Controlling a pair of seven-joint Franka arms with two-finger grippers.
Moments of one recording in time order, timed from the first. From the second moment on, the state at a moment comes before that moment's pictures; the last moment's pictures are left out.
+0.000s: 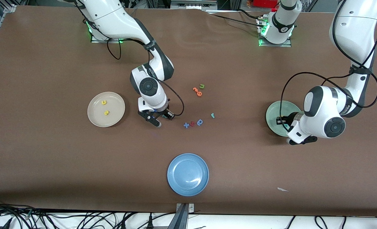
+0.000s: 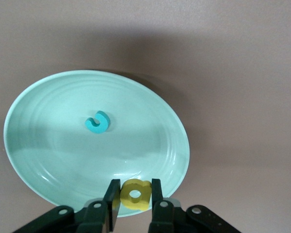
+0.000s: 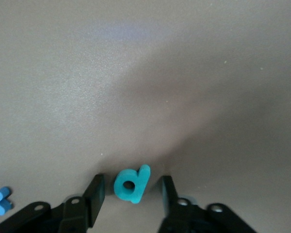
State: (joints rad) left arm 0.07 0.58 -0.16 -1.69 -0.01 1.89 -0.24; right arm 0.70 0.71 -0.07 -1.73 0.15 2.47 1.13
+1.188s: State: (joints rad) left arm -0.12 0.59 -0.37 -1.74 0.00 2.24 -0.90; right arm 0.71 0.61 -0.26 -1.68 0.14 2.18 0.70
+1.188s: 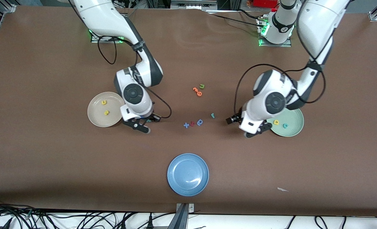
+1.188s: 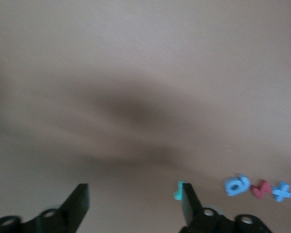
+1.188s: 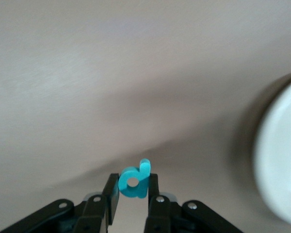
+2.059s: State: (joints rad) left arm -0.26 0.70 -0.37 -1.74 0.25 2.37 -1.21; right arm 0.56 0.51 -0.44 -1.91 0.31 2.01 -0.05
